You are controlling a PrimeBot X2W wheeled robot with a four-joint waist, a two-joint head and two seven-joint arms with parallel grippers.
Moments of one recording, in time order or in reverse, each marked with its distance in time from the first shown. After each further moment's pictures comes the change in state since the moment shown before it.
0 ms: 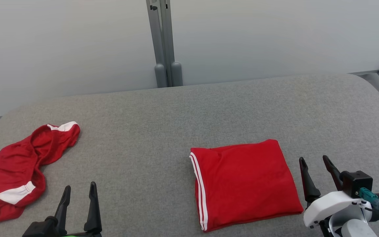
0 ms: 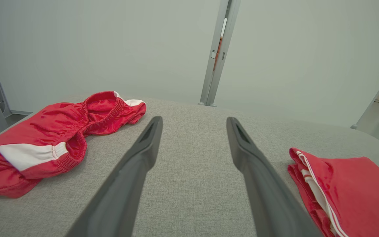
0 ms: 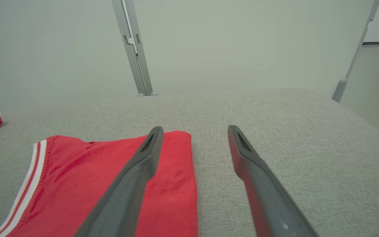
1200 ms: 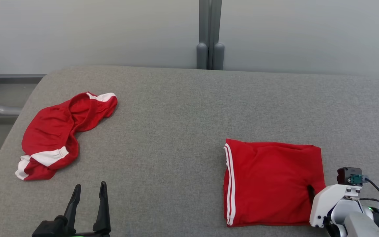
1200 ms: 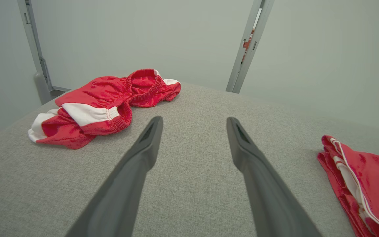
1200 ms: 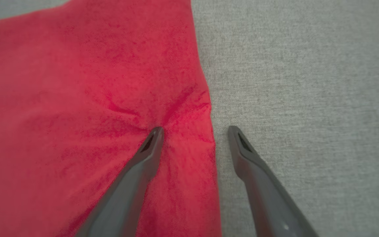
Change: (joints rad) left arm 0.007 0.000 -0.047 -0.016 0.003 -0.001 0.000; right arm -0.198 0.028 -0.144 0.446 -0.062 0.000 0.336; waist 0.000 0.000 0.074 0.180
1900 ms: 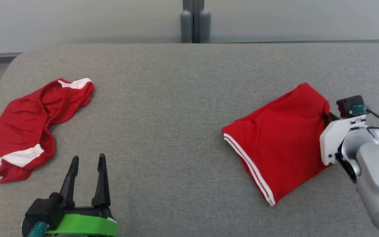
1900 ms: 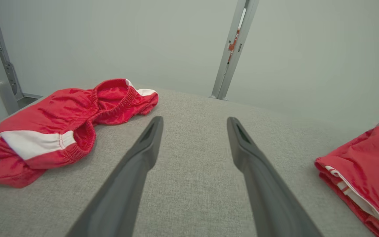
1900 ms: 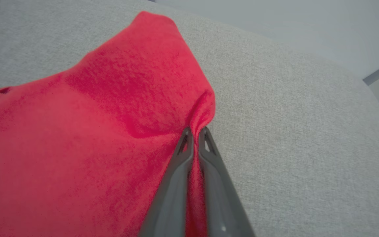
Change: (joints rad) left arm -0.084 0.000 -0.012 -0.057 -0.028 0.000 0.000; right arm -0.269 -0.202 0.303 -0.084 0.010 0.001 0.035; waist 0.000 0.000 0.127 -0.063
